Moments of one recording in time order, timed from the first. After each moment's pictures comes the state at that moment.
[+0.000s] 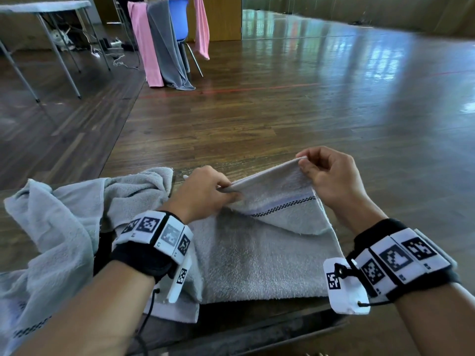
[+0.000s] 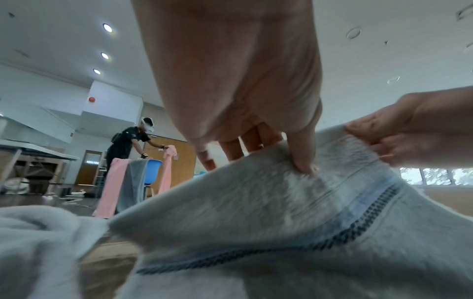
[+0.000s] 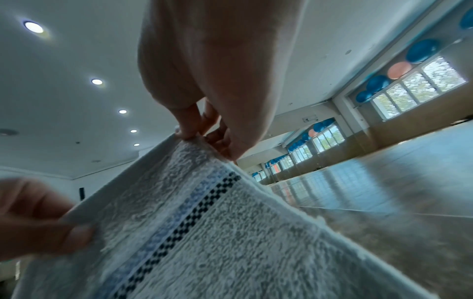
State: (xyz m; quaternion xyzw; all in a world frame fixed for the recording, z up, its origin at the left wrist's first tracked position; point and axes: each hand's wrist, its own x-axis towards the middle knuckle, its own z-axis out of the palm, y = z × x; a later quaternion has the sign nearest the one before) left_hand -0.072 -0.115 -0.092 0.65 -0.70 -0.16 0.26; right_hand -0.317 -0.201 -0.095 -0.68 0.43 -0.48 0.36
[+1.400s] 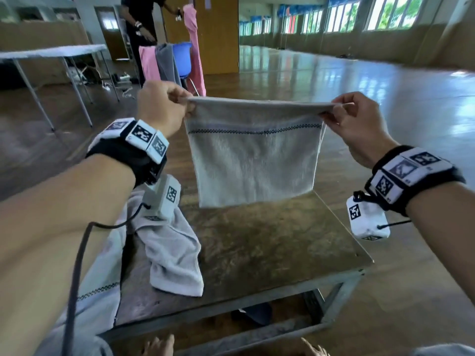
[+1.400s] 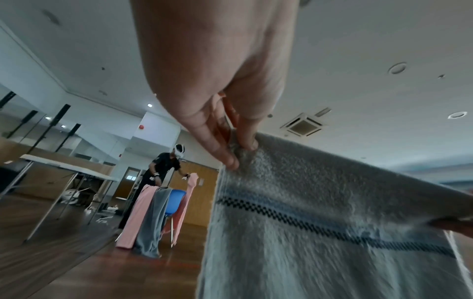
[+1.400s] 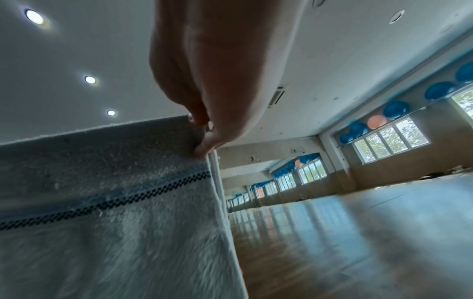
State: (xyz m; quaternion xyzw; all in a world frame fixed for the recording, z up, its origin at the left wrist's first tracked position) left_hand -0.053 -0.092 0.086 0.67 -0.53 0.01 0.52; right_hand -0.380 -0.216 0.045 -0.62 0.38 -0.58 0.37
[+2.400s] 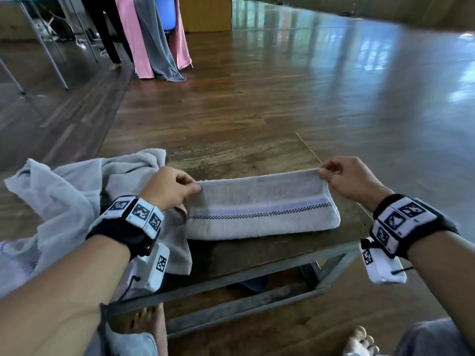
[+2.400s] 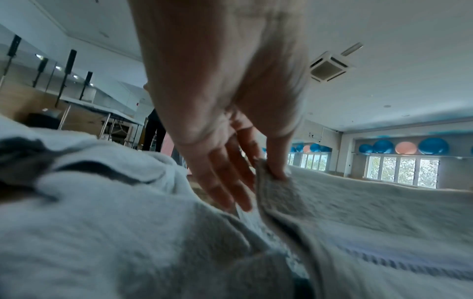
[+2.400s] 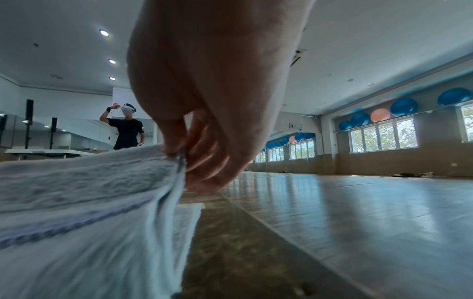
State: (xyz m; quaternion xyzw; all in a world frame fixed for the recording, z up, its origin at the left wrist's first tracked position) left_hand -0.053 -0.066 -0.124 0.76 -0.52 -0.22 0.31; right_hand -0.411 -0.198 -0.125 -0.73 0.56 -0.27 0.27
